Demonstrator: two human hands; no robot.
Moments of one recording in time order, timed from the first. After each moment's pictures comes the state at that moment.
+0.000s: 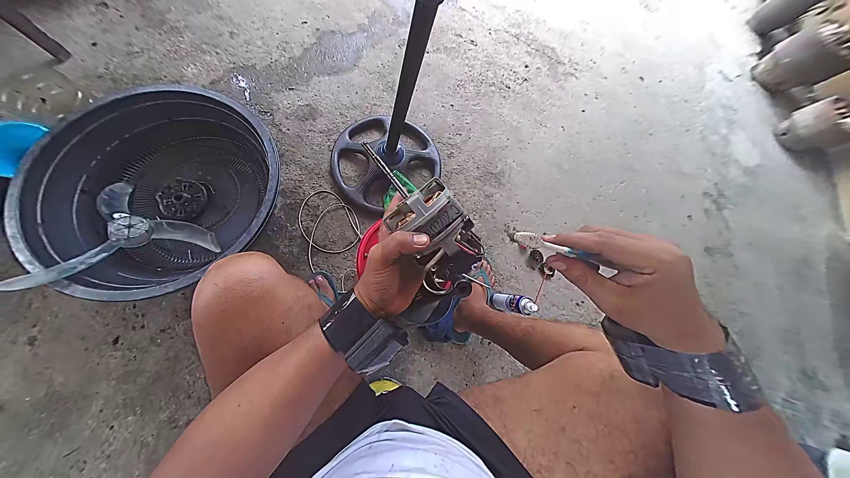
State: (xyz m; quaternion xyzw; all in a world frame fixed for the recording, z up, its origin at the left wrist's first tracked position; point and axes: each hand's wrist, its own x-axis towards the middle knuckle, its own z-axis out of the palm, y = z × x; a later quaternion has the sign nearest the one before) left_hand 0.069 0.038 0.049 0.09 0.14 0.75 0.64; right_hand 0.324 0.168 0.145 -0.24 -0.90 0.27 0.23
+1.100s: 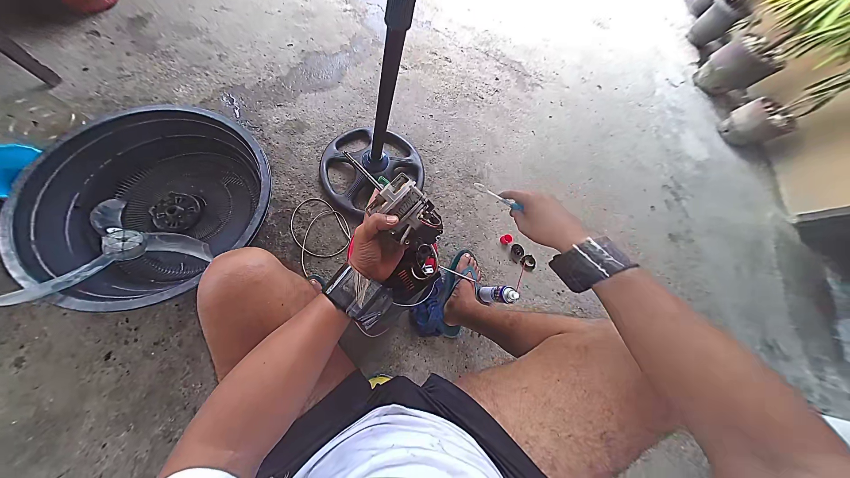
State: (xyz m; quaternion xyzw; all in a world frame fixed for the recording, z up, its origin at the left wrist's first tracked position) left_hand 0.074 0.055 0.026 0.07 0.14 0.79 0.59; right_hand 0.330 0.250 0.082 -0.47 -0.87 0.14 -0.07
